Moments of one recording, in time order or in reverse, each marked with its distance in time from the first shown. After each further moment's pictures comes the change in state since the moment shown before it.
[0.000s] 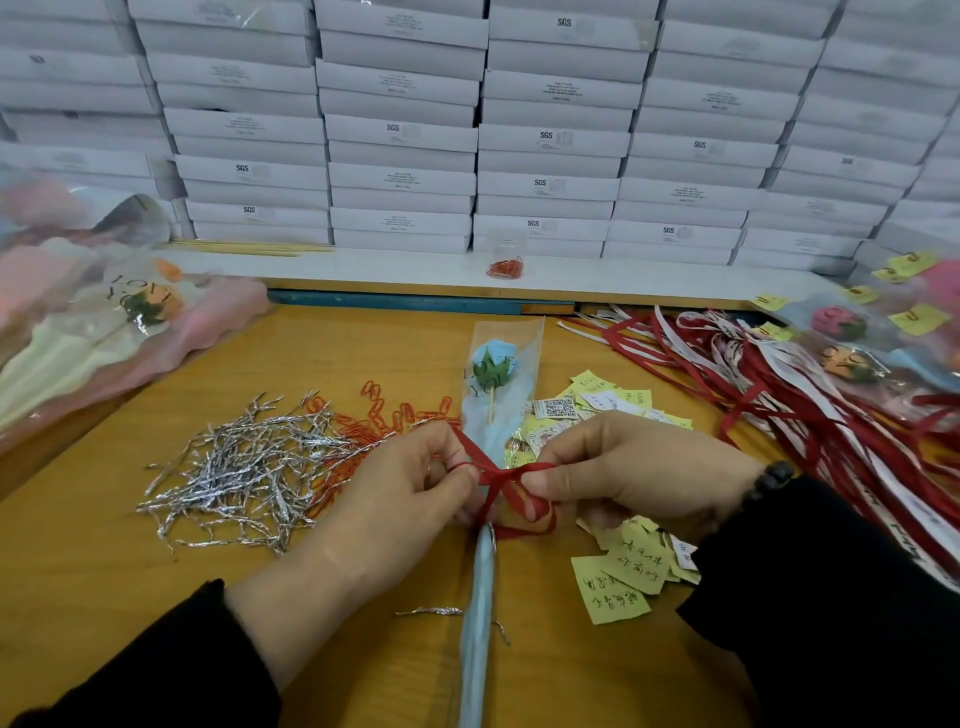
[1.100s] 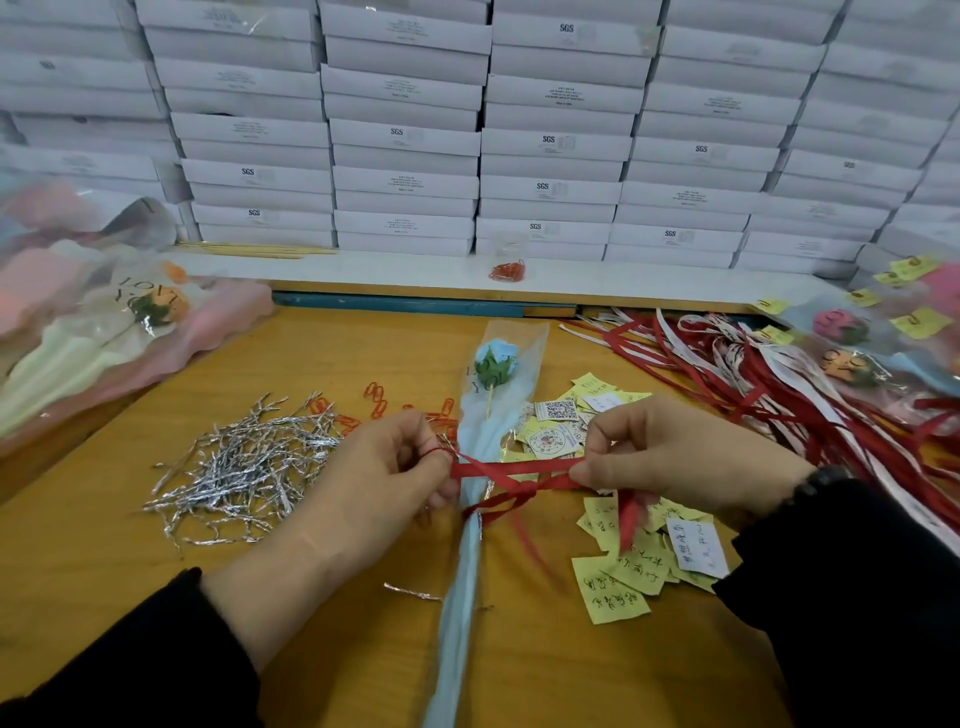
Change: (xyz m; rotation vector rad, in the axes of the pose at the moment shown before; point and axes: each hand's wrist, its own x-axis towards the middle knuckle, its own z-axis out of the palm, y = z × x) left_hand 0.003 0.001 -0.015 0.005 0.094 -0.044; right_hand -0.007 0.011 -0.023 -0.155 0.147 -0.057
